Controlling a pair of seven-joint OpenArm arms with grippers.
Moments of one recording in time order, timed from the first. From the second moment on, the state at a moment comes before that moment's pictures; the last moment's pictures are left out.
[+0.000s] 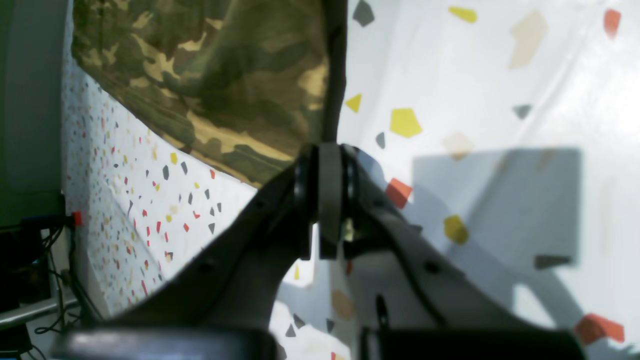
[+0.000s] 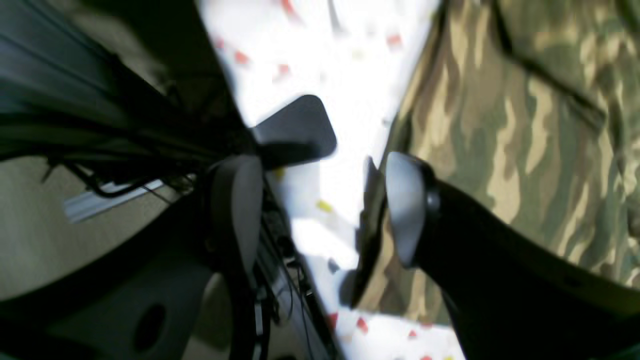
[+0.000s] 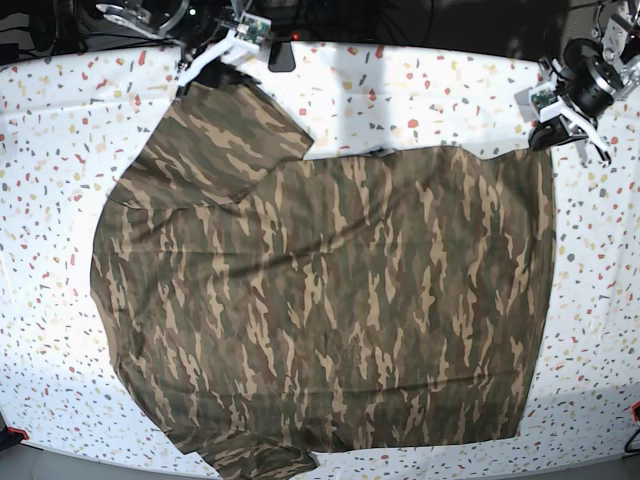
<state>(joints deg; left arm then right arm) 26.7 -37.7 3.7 83.2 33.6 -15.4 -21.5 -41.6 31.9 -14.2 116.3 -20.3 29.3 -17.5</state>
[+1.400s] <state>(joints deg) 26.7 -37.7 3.7 83.2 33.6 -15.5 -21.3 -38.3 31.7 -15.8 110.9 -20.7 16.7 -27.8</state>
